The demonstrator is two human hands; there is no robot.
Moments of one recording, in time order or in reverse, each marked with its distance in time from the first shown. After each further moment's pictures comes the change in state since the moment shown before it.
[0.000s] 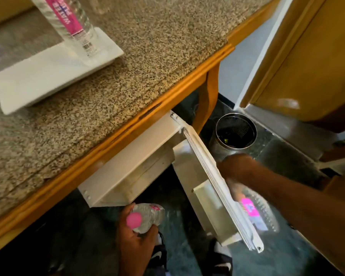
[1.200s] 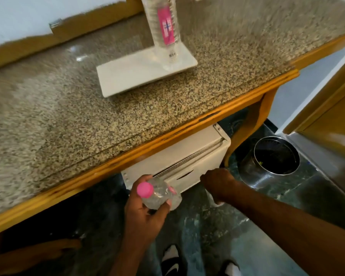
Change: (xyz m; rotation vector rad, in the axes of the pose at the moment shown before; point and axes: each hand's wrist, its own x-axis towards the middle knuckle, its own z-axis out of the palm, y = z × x) left_hand 0.017 0.067 -0.068 -0.155 0.054 0.042; right_hand 0.045 -0.113 -0.026 -0.170 0.198 -0.363
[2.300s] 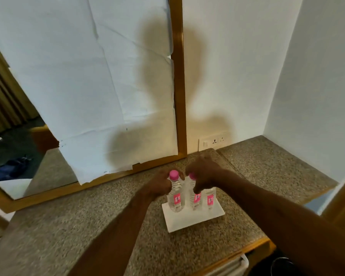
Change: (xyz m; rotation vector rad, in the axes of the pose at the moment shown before) left_hand 0.277 0.343 -0.152 0.199 -0.402 0.155; right_hand -0.099 0.024 -0.496 0.002 0.529 -0.018
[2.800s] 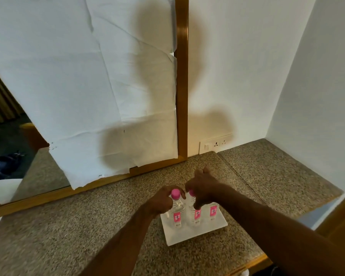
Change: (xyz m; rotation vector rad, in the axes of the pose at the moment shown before) left_hand 0.031 -0.056 0.013 -0.009 -0.068 -0.108; right_hand 0.044 0.011 0.042 -0.145 -0.187 -0.062
